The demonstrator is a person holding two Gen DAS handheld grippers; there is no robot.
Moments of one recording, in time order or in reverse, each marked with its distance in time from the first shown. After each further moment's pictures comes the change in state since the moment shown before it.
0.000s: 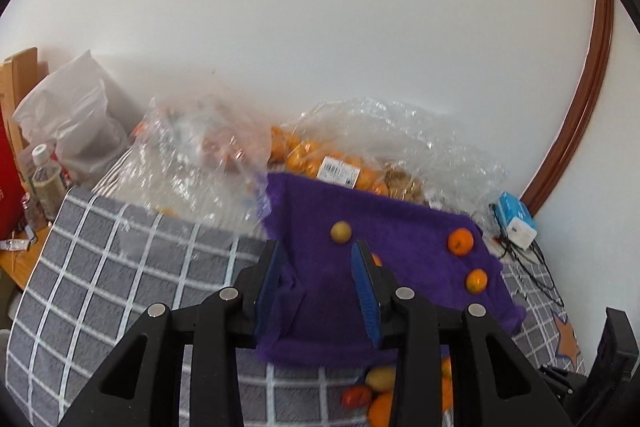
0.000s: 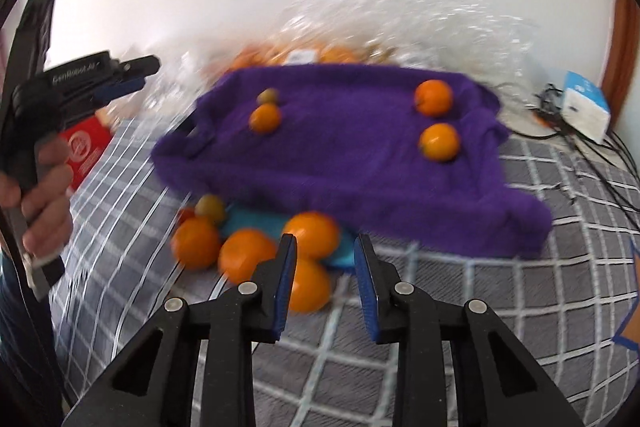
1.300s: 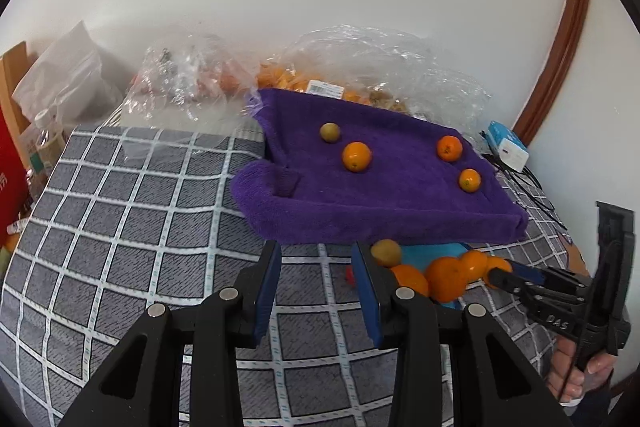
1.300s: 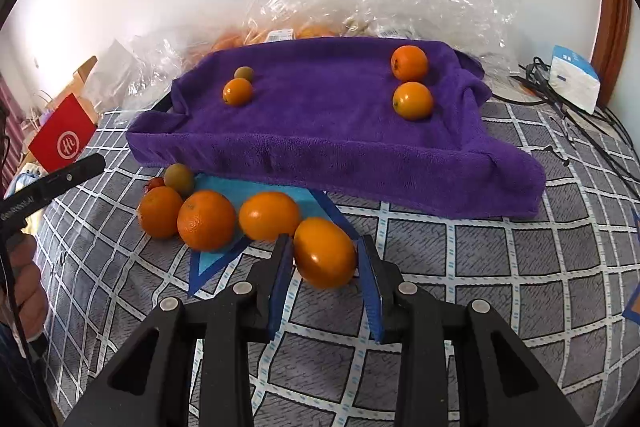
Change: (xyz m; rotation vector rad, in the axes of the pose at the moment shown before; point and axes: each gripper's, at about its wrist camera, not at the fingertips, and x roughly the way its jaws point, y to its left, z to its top) left arm -0.023 -0.014 -0.069 0.108 0.146 -0.016; right arm 0.008 -0.033 -0.011 0.079 0.043 -0.017
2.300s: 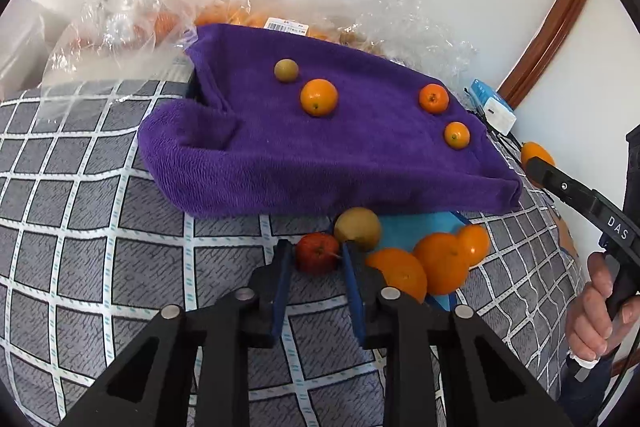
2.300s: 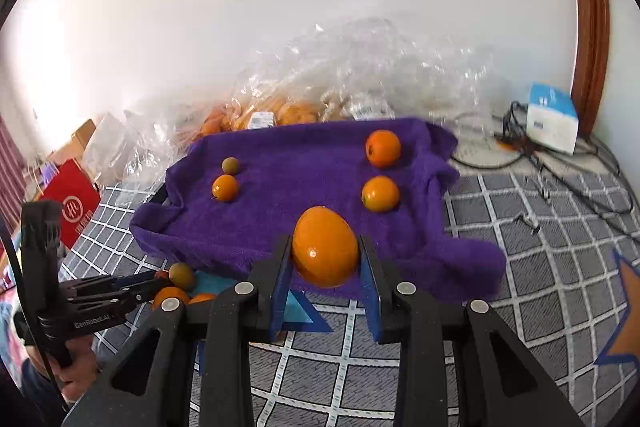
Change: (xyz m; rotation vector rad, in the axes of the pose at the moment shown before) left arm 0.058 -0.013 -0.013 -0.005 0.177 -0.112; right arm -0.035 -0.025 0.047 0.086 -0.190 -0.005
